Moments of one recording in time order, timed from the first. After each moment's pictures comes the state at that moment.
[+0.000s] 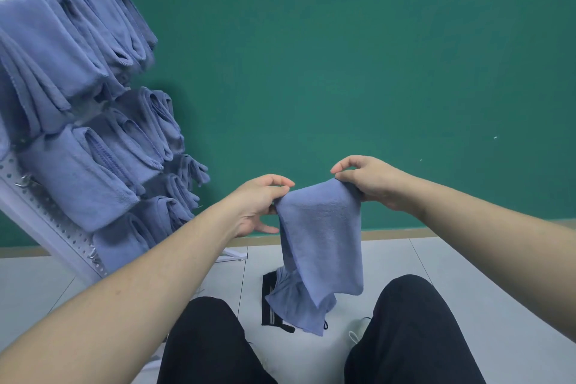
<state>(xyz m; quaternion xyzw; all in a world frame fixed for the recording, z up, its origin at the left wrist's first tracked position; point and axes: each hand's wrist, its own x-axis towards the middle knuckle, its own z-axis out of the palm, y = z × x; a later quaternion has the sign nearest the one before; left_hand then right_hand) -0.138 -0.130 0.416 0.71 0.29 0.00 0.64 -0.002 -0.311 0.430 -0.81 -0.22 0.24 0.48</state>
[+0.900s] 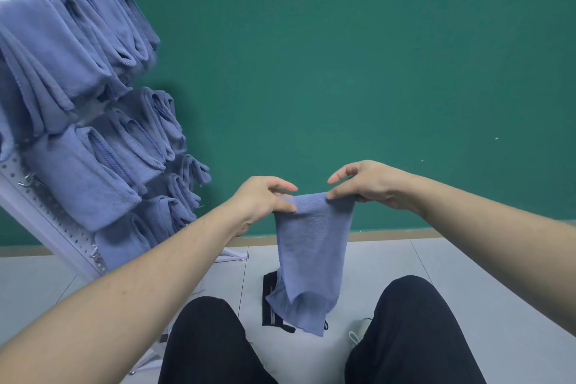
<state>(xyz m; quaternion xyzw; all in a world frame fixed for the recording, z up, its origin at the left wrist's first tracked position) -0.138 -0.120 0.408 0.82 0.23 0.06 0.51 0.000 -0.312 0.431 -0.83 -0.25 0.28 0.41</state>
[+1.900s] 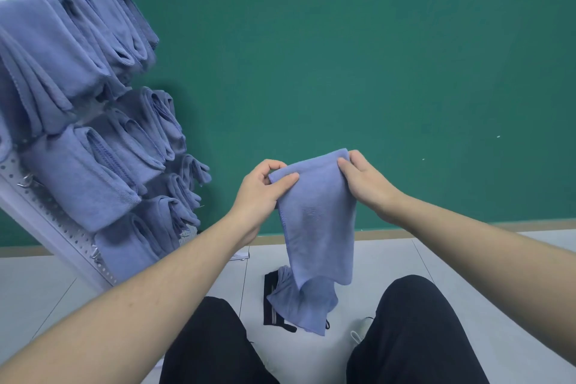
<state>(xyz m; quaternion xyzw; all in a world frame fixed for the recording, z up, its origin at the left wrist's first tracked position) -0.140 -0.138 0.405 0.71 0.19 0.22 0.64 -0.016 -0.303 0.415 -0.81 -0.27 0.15 0.51</state>
